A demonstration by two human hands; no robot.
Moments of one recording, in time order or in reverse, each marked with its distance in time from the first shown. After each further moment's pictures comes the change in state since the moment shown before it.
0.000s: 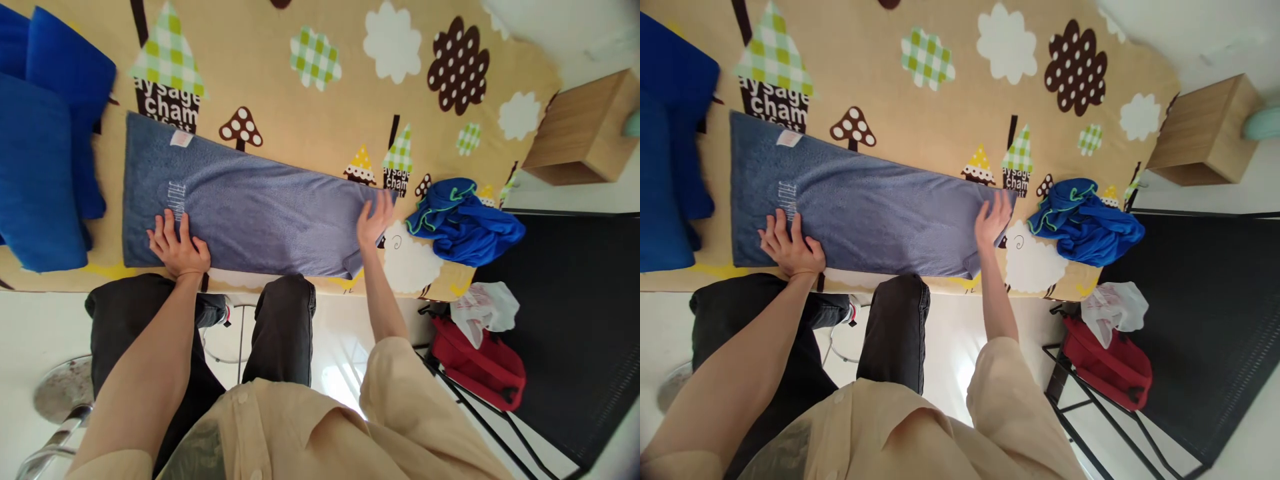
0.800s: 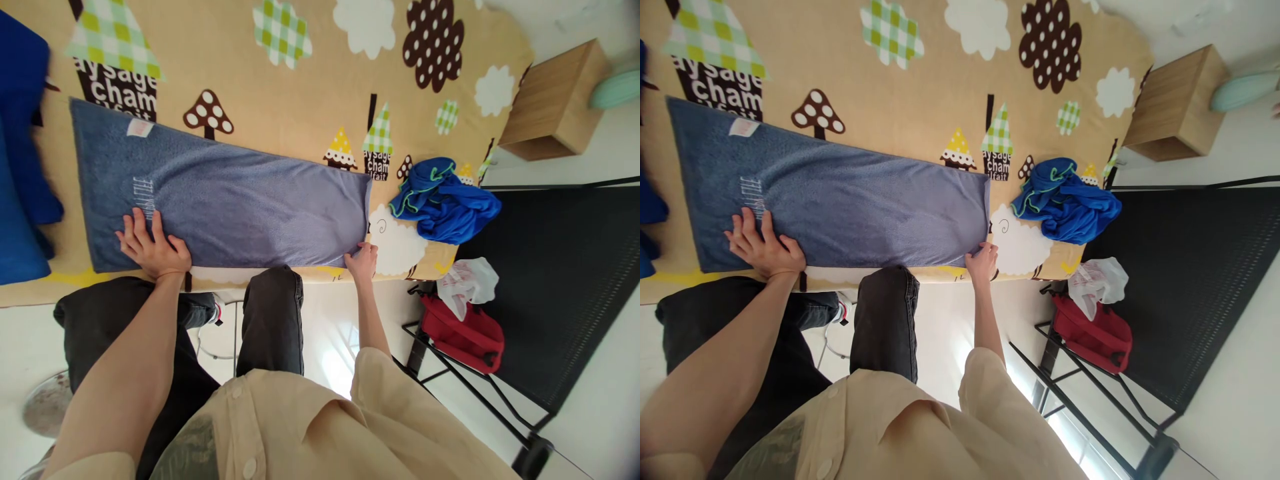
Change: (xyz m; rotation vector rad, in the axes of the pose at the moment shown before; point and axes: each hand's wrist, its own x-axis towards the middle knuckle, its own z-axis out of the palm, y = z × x) left_hand 0.000 -0.008 0.006 0.134 0.139 0.209; right_hand -0.126 0.034 -0.083 -0.212 -0.389 0.497
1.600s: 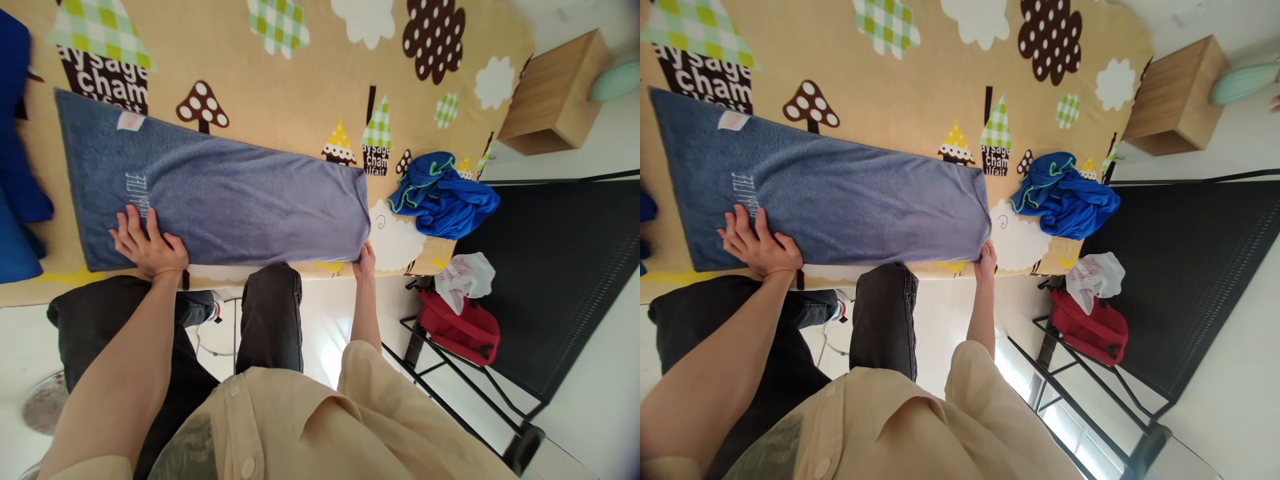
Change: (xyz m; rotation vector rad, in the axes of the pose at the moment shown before) left_hand 0.001 0.005 -0.003 -0.040 -0.047 -0.062; right_hand 0.023 0.051 0.046 1.132 -0.027 0.346
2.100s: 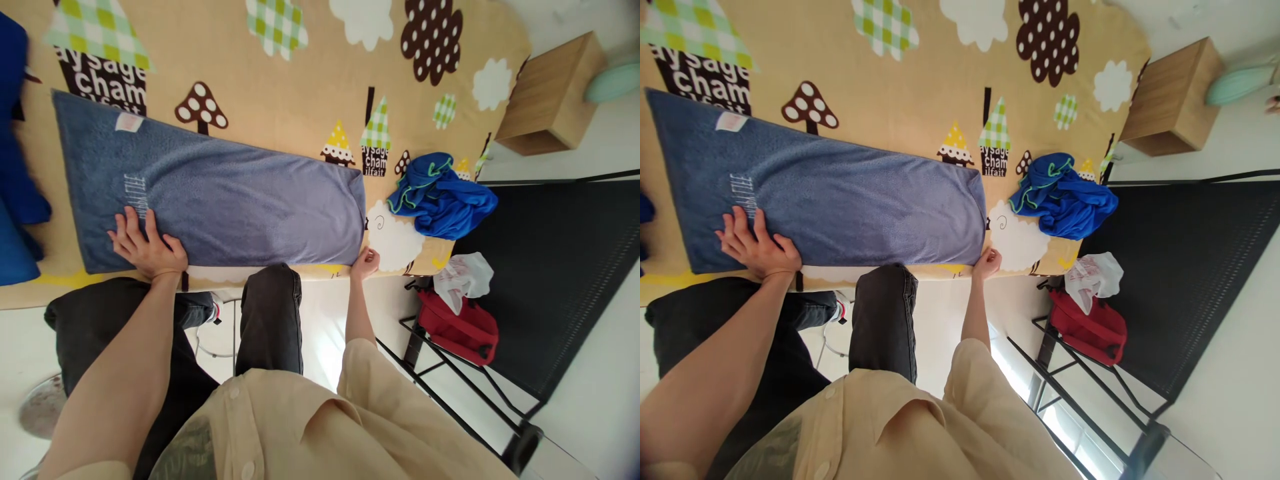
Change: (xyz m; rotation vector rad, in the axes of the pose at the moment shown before) left_hand 0.001 -0.001 0.000 0.023 0.000 -0.009; right_hand -0.018 0.001 0.004 -0.677 0.556 -0.399
